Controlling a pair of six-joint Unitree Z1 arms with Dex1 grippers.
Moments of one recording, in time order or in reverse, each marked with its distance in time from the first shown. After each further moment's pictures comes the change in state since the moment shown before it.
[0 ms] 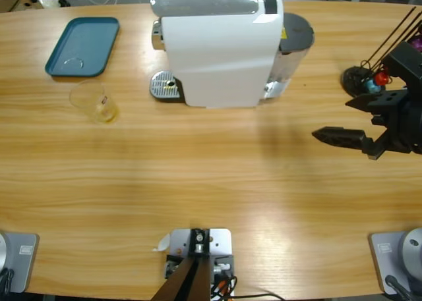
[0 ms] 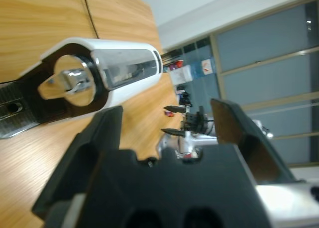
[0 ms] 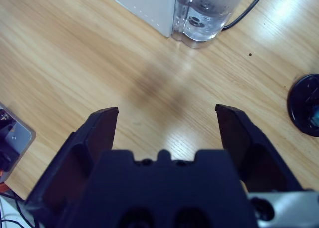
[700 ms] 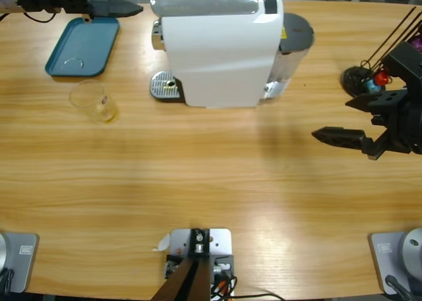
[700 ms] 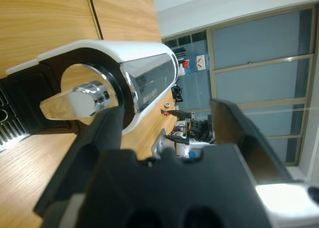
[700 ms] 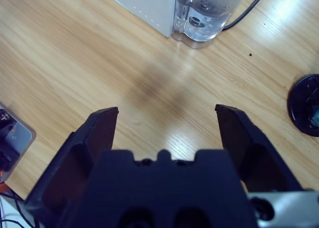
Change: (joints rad) arm 0 -0.045 0.219 0.000 -0.209 -0.020 -0.112; arm 1 0.000 0.000 0.000 0.000 0.000 0.000
